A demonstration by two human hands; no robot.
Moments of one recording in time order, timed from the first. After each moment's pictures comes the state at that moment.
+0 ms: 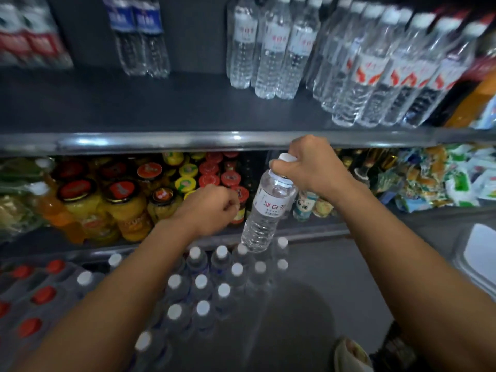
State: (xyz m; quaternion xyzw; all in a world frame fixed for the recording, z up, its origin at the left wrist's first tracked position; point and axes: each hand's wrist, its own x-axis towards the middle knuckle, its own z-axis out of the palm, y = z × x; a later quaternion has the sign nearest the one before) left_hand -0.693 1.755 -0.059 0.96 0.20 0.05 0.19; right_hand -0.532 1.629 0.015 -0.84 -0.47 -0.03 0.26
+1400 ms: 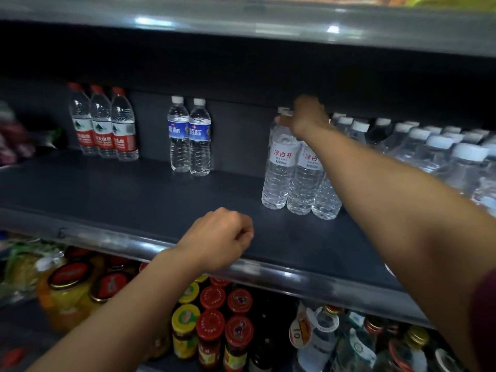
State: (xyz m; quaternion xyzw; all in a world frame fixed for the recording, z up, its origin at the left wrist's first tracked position) left_hand -0.565 1.827 0.033 0.92 0.35 0.17 0.10; right_hand -0.334 1.904 0.171 -0.78 -0.54 -0.14 0.28
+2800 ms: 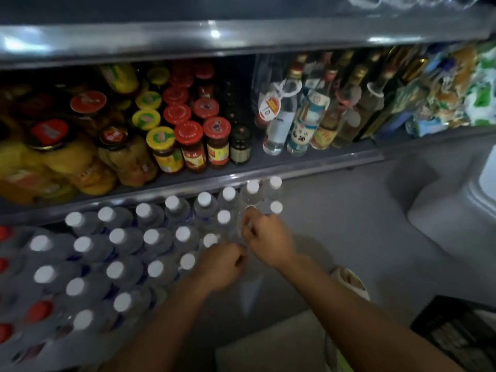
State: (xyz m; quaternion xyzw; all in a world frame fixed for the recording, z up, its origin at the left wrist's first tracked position) left_hand -0.707 1.661 -0.260 0.92 0.18 -0.16 0.31; right_hand -0.593 1.578 -0.245 -0.86 -0.43 0.20 0.21
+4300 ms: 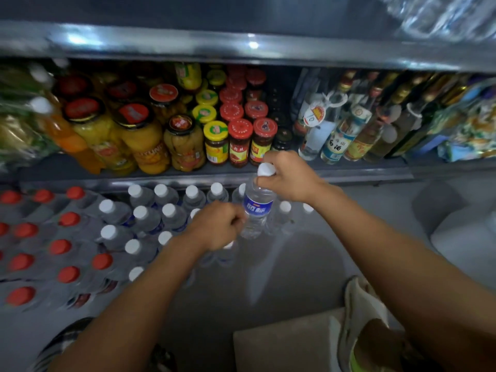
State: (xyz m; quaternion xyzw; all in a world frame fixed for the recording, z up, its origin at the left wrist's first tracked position) left_hand -0.767 1.726 -0.198 0.91 0.23 -0.06 0.32; right_hand -0.592 1.655 -0.139 -0.80 -0.54 0.18 0.19
